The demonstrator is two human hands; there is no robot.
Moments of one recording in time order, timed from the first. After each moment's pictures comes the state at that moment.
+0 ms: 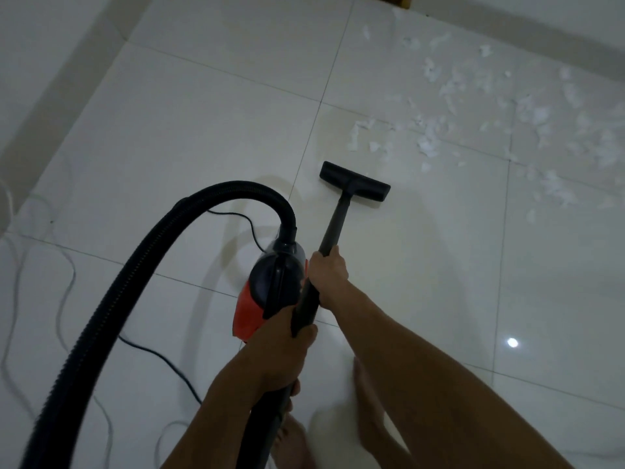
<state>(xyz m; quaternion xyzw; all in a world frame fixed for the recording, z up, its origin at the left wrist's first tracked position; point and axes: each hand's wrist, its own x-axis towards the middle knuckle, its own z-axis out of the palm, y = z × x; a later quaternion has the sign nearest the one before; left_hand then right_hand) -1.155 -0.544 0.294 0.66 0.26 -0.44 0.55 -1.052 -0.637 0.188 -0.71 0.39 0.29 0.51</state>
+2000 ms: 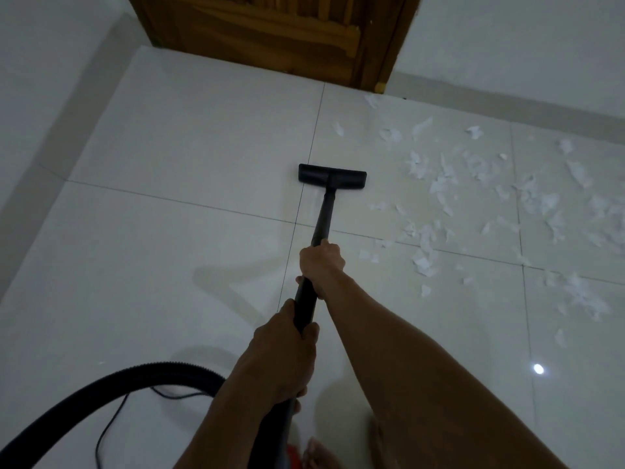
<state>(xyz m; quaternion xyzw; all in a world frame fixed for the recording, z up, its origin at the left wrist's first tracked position) -0.668 -0.568 0.293 0.76 0.25 -0.41 0.44 -0.551 -0.640 0.175 -0.72 0.40 0.28 0.49</state>
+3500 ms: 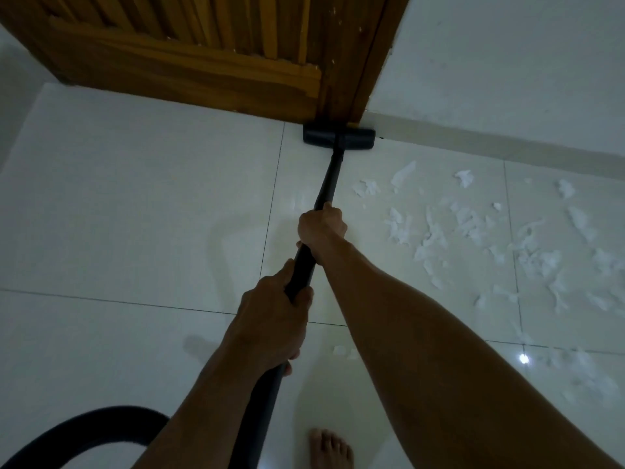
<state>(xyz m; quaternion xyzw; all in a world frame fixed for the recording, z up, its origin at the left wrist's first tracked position) -0.316 -0.645 0.232 0.79 0.21 -0.34 0.47 -0.188 -0.728 0.114 -0.74 0.42 0.19 0.49</state>
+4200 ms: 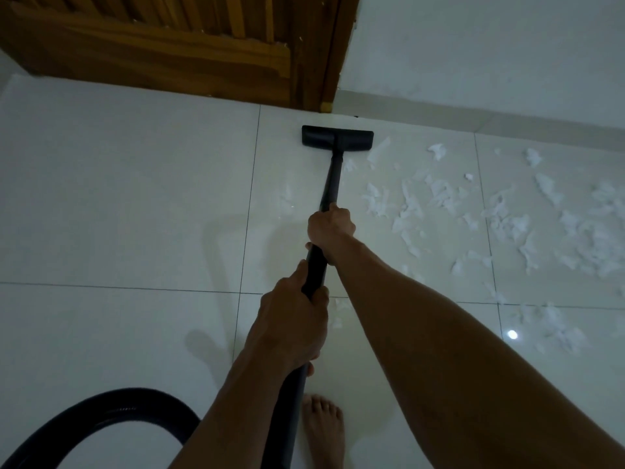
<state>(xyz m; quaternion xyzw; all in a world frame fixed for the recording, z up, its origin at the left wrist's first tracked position) -0.384 -0.696 0.240 0.81 0.17 -0.35 0.44 -0.259 -0.787 0.121 -0.75 0.43 0.20 0.46</state>
